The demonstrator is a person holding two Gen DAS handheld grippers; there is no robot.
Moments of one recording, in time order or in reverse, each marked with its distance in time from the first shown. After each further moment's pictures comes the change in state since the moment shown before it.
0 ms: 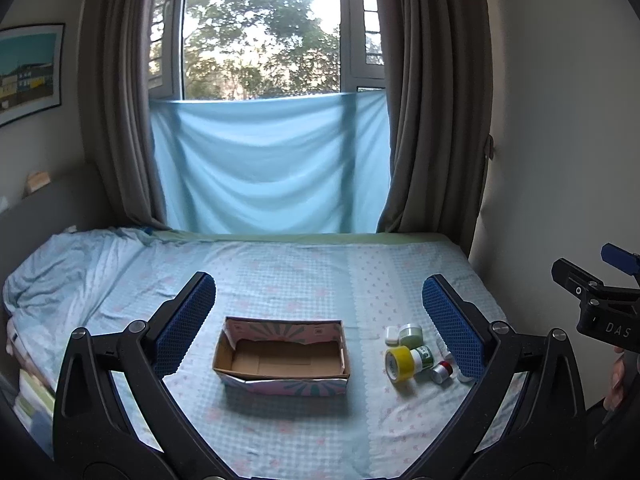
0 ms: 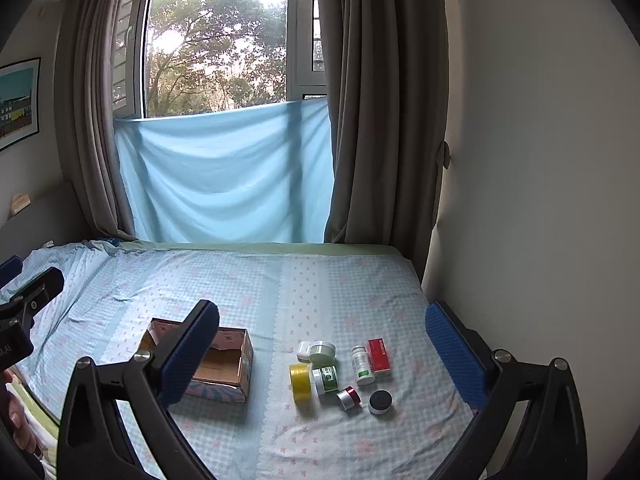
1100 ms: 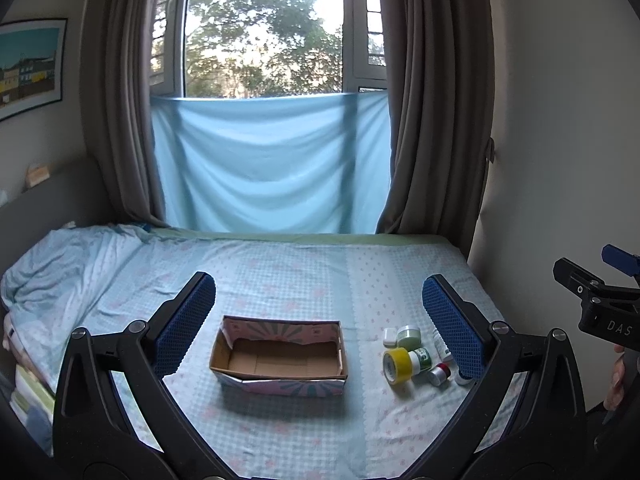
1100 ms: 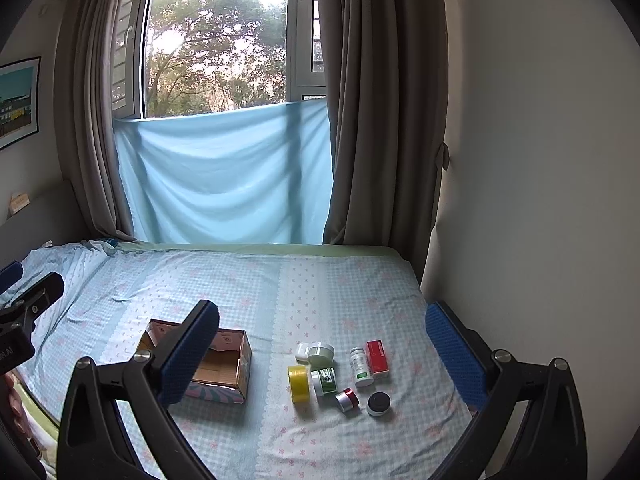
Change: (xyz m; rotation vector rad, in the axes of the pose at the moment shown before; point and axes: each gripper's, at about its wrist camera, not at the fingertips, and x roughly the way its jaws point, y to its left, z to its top) left arm 0.002 0.002 -0.001 -0.016 -0.003 -0.007; right arm 0.002 0.003 -0.002 -0.011 -0.009 -0.011
